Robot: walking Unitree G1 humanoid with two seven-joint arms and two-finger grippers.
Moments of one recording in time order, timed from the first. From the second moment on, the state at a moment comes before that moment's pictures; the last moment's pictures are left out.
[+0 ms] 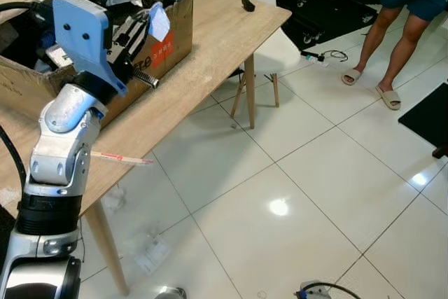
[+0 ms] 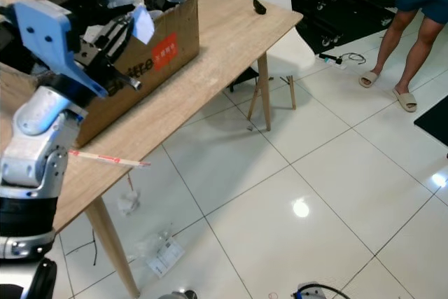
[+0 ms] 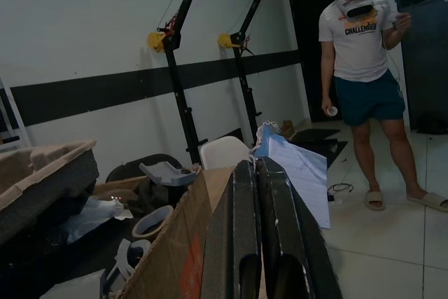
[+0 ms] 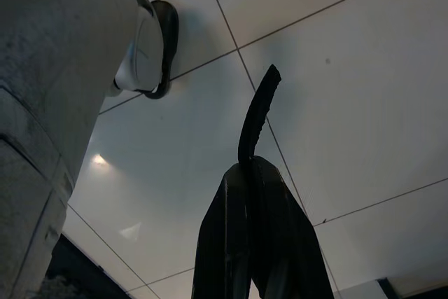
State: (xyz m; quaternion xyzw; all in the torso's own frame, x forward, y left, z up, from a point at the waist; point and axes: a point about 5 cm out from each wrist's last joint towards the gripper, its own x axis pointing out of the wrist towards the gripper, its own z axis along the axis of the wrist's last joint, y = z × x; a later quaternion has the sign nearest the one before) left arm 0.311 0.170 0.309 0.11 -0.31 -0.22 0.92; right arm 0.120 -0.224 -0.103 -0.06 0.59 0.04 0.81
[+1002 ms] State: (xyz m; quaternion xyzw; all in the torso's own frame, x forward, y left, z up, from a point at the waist) left arm 0.312 0.169 0.304 0.11 -0.30 -0.22 0.92; right arm 0.135 -0.212 -0.100 -0.05 0.56 0.07 0.82
